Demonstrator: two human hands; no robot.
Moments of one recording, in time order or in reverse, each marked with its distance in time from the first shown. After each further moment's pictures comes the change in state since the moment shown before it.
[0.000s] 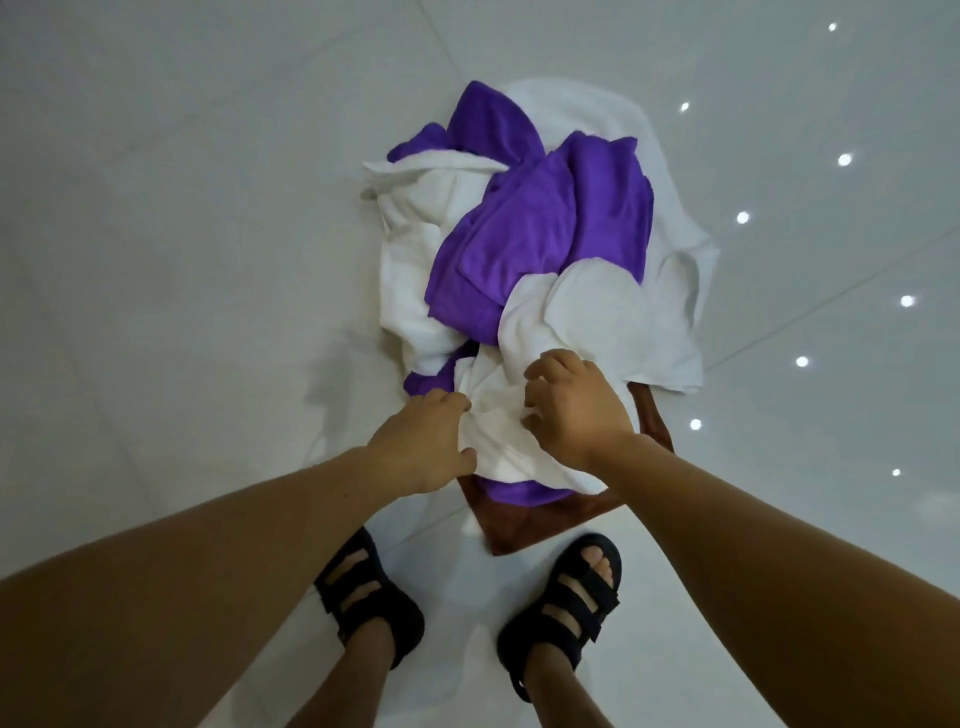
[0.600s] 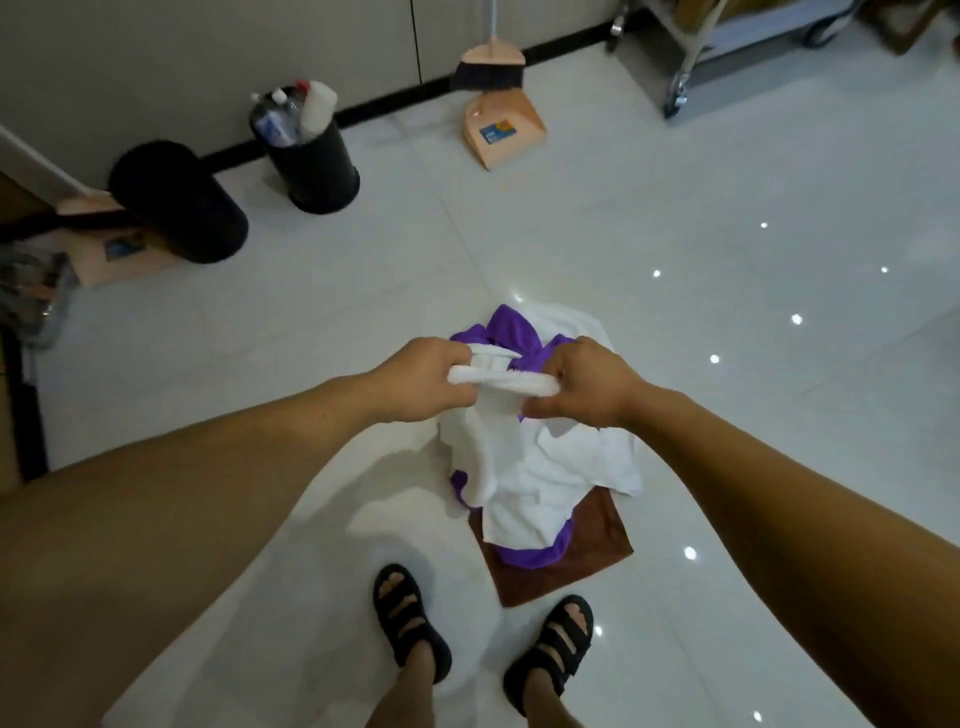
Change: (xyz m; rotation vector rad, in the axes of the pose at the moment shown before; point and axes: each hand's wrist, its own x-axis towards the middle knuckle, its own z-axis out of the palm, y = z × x) left_hand -0.261 0.122 -0.319 -0.160 0.276 0.210; right_hand -0.083 -0.132 -0.401 0.249 -0.023 0.113
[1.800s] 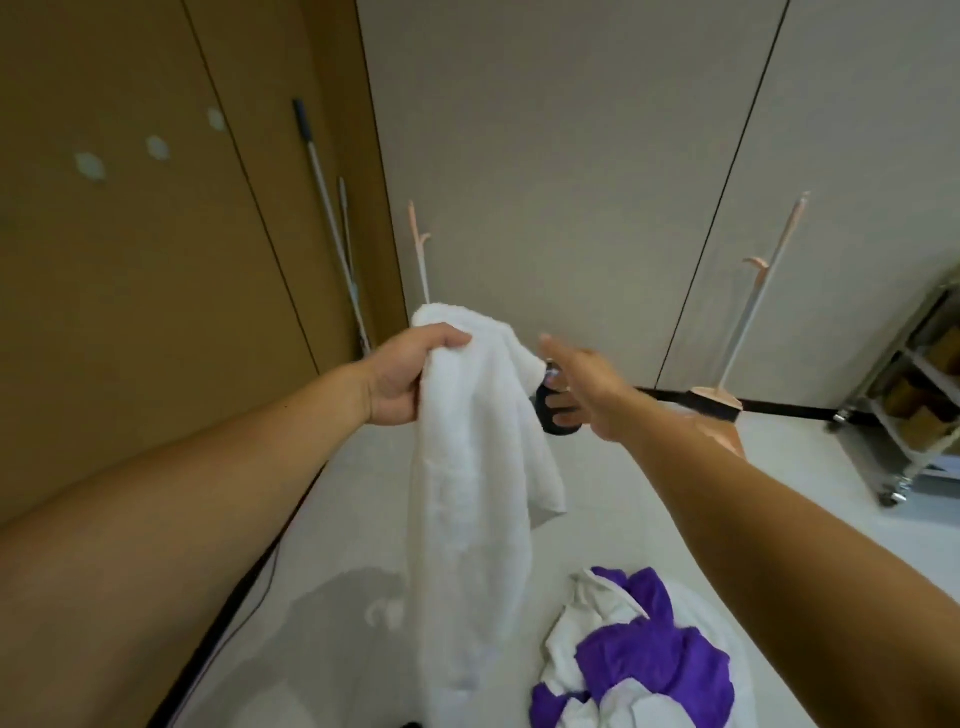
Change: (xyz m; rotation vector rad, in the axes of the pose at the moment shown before) left_hand -0.389 0.148 -0.170 -1.222 0.684 -0.085; right_hand -0.164 -0.324 -0.159 0.703 -0.099 -0.291
